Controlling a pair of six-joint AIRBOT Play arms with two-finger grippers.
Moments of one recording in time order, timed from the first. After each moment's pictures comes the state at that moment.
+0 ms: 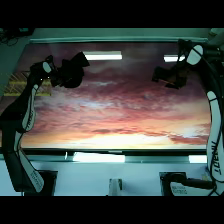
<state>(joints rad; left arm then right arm) -0.01 -2.12 2.05 1.35 -1.05 -1.83 0.10 -1.48 1.67 -1.44 1.33 1.83</state>
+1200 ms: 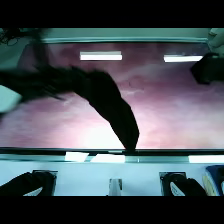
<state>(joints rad) -0.67 -1.08 1.36 1.28 -0.87 -1.58 0.10 -0.93 1.71 -1.52 1.52 1.65</state>
